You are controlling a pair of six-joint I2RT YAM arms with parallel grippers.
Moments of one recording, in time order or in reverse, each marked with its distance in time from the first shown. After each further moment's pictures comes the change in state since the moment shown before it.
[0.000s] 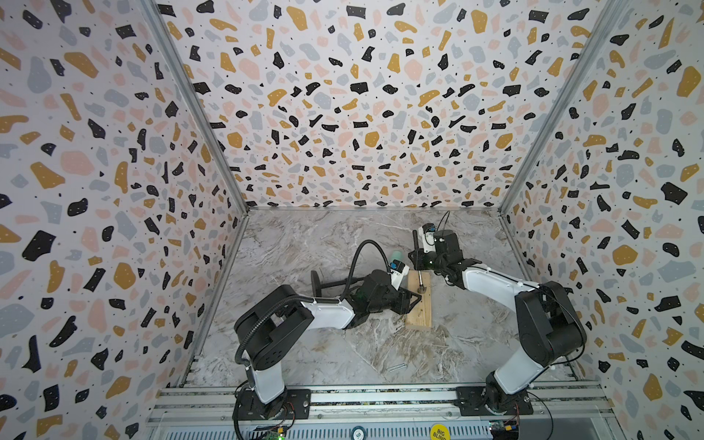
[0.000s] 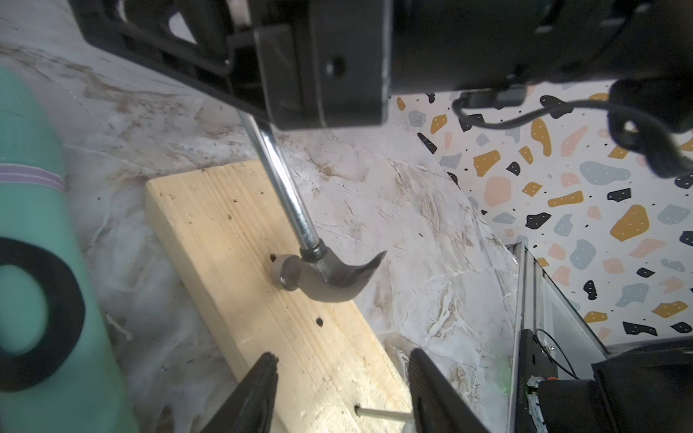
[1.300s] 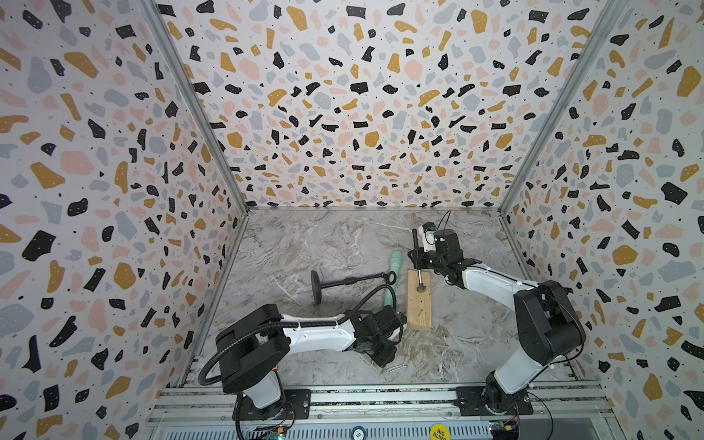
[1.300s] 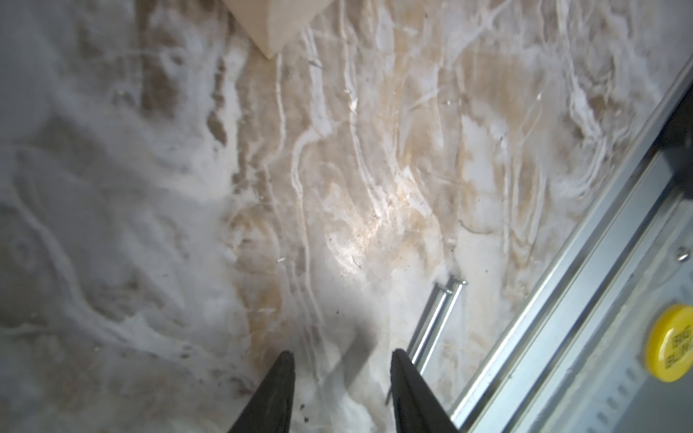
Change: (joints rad) left arm -0.237 -0.190 -0.013 -0.875 -0.111 0.175; right arm -0.006 0.009 0.000 0.031 -0.020 0.003
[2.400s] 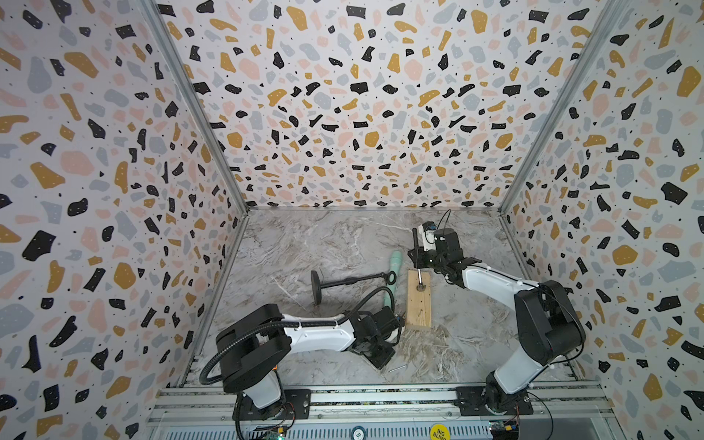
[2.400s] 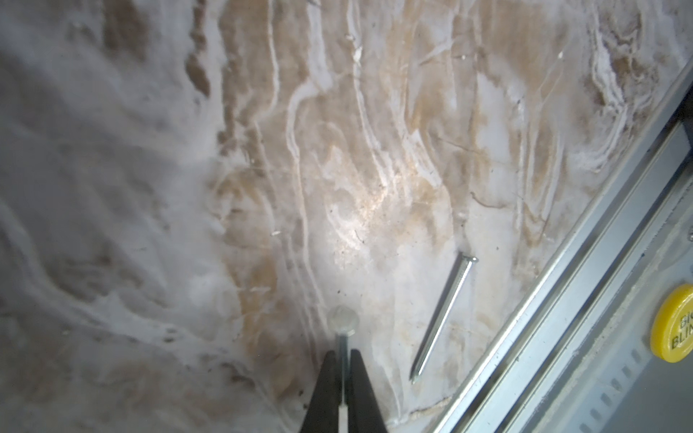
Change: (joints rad) left arm 0.004 0.024 -0.012 -0.026 0.057 -0.001; right arm 0.000 0.000 0.010 -0.008 0.000 -0.003
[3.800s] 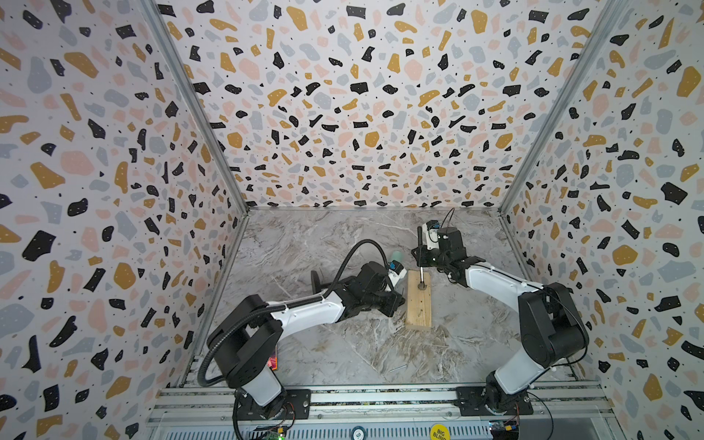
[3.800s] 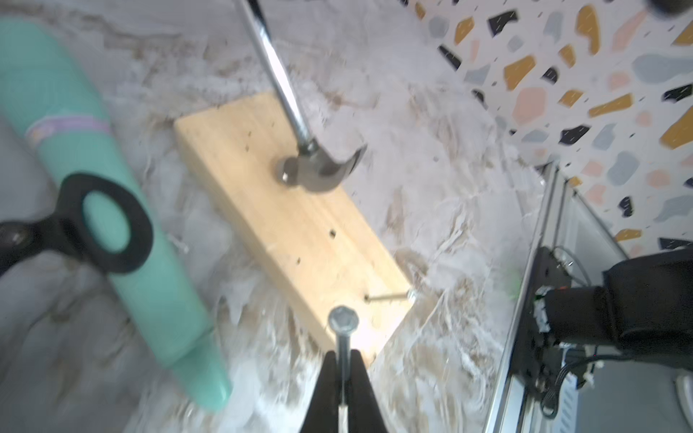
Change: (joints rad) left arm 0.265 -0.049 0.080 0.340 0.095 0.031; right arm -0.021 -0.021 0.008 -0.037 0.016 -0.005
